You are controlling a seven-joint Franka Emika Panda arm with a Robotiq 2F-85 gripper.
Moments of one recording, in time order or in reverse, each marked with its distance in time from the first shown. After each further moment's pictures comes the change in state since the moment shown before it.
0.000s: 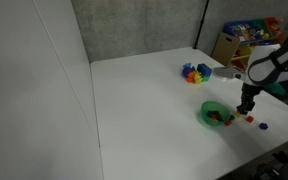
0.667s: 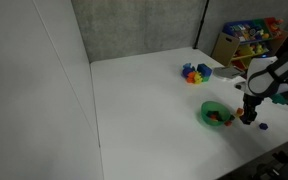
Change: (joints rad) arm 0.000 0.080 -0.013 -0.028 -0.030 0.045 0.018
